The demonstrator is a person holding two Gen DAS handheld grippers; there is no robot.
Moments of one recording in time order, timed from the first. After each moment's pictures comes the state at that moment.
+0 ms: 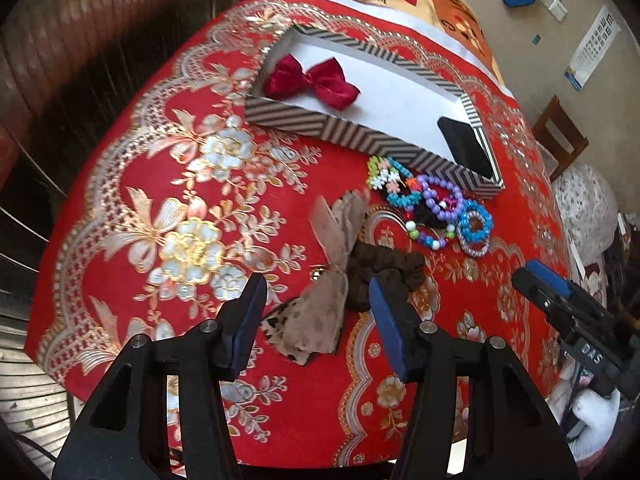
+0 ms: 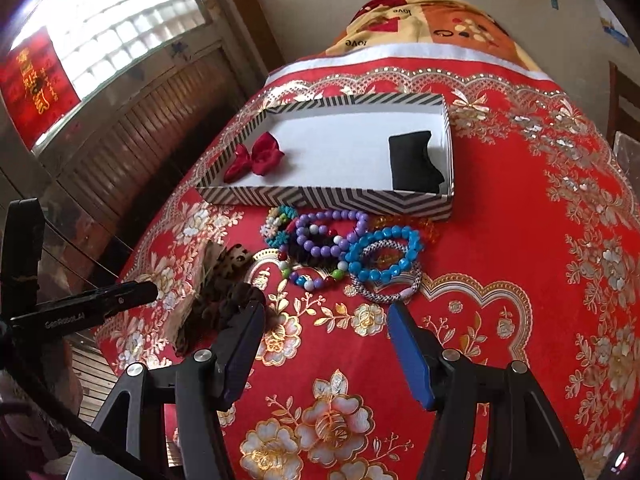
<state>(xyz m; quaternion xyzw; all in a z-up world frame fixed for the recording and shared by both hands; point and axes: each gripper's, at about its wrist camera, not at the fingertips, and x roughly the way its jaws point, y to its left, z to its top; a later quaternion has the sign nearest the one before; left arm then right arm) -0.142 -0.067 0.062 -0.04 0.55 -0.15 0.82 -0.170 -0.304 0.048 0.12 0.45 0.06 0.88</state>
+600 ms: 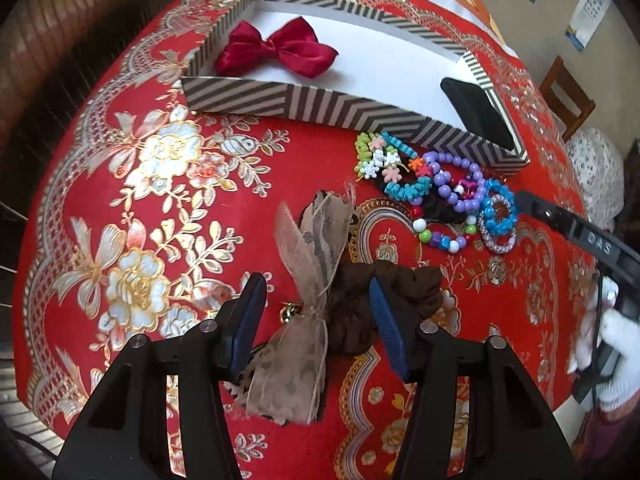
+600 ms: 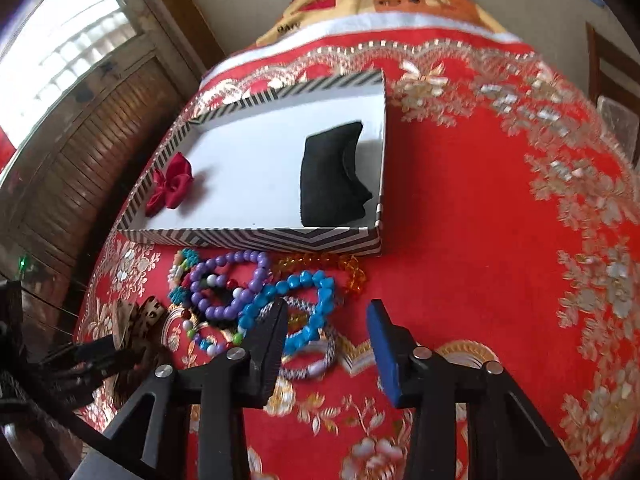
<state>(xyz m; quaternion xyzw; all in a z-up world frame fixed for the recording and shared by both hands) -0.105 -0.106 0.019 0.01 0.58 -0.16 0.80 -0.095 -0.367 0.007 0.16 0.49 0.02 0.86</state>
